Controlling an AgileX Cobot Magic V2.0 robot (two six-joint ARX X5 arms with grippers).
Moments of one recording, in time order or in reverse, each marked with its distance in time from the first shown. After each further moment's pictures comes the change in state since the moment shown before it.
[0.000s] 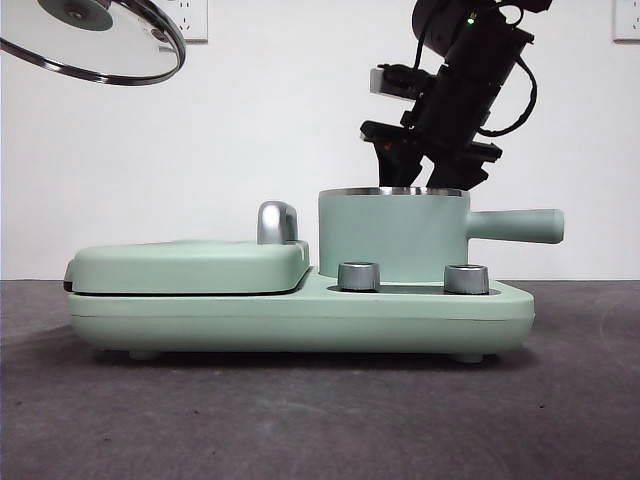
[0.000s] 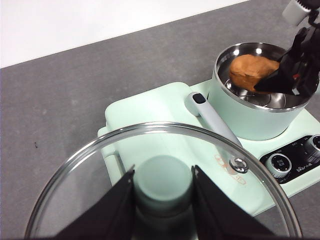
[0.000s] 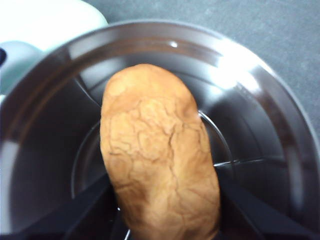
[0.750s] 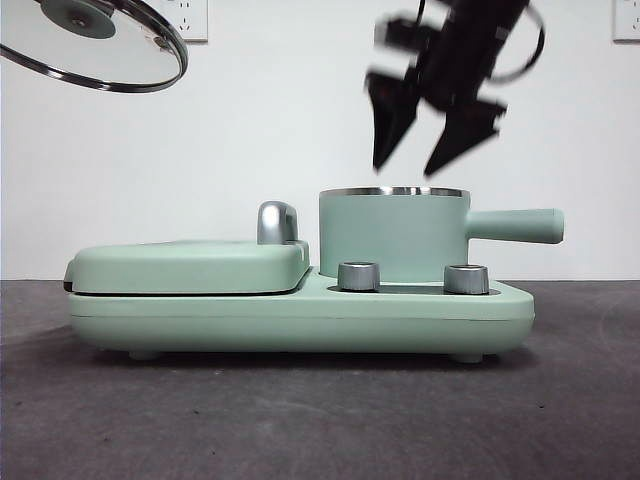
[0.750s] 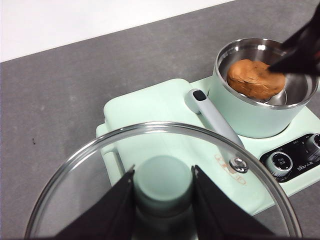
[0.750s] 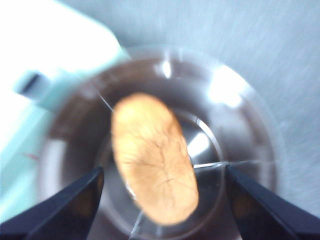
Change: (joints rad) left arm 0.000 0.015 0.000 0.000 0.000 -0.006; right arm 0.000 -0.068 0.112 -0.143 -0.008 -0.002
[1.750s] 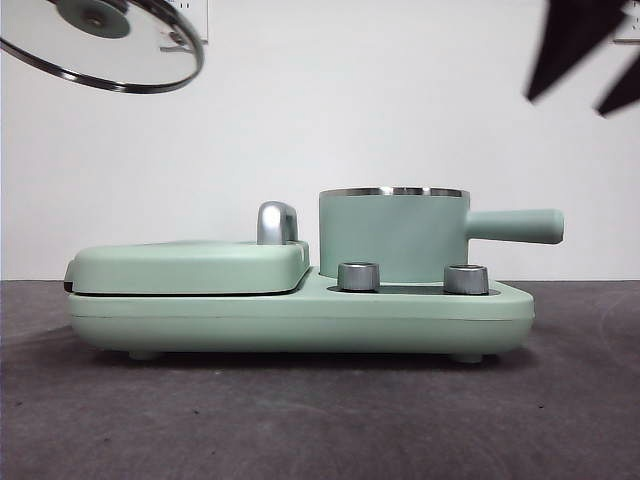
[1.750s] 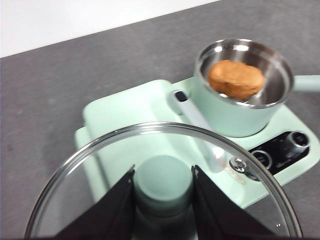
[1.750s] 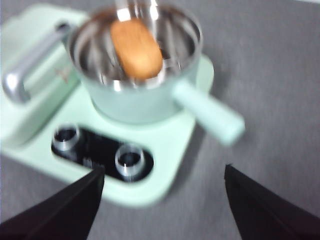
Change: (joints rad) left arm -0.002 0.024 0.000 0.026 0.085 0.000; right arm -0.001 -0.936 -0.861 0.187 0.116 0.132
